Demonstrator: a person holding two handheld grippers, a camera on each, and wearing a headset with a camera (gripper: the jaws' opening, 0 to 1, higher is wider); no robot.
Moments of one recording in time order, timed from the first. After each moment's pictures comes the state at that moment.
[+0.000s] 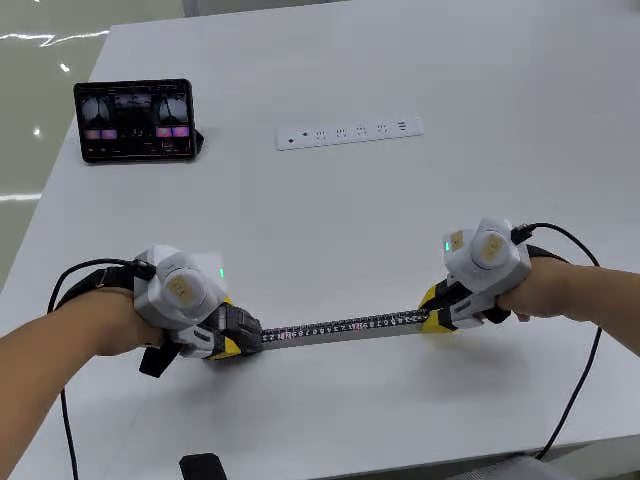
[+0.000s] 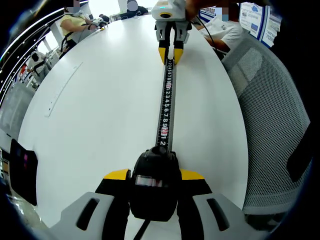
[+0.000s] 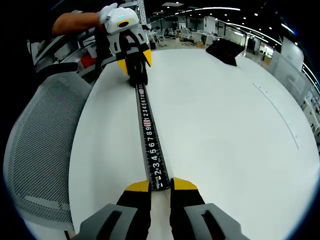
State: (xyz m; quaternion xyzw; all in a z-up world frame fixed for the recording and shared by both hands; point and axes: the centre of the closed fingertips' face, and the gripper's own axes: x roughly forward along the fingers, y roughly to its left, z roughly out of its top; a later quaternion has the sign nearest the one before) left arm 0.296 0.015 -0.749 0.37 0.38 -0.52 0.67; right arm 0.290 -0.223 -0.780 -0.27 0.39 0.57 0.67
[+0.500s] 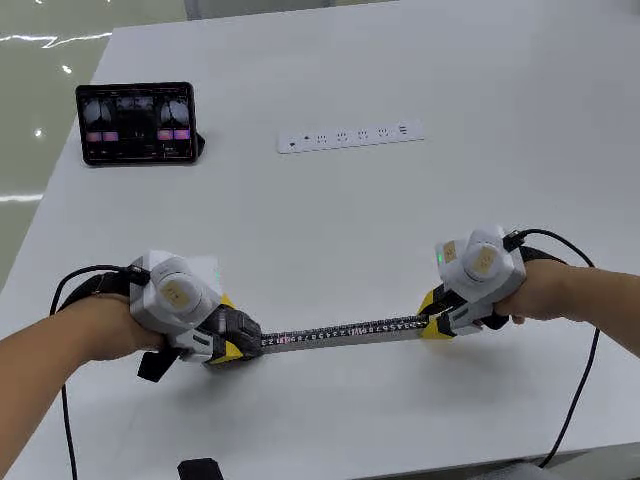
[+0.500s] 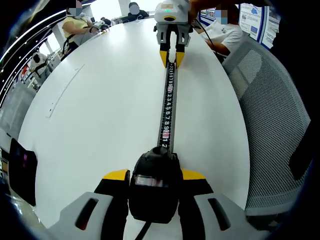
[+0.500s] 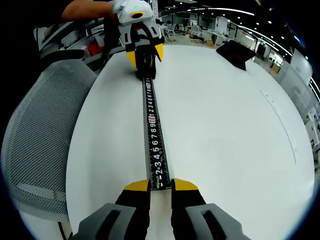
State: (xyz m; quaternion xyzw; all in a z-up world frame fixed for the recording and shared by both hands) left arm 0.298 0.014 -0.751 0.36 0.36 -0.53 0.68; right arm 0.289 -0.221 -0.782 -0.32 0.38 0.59 0.64
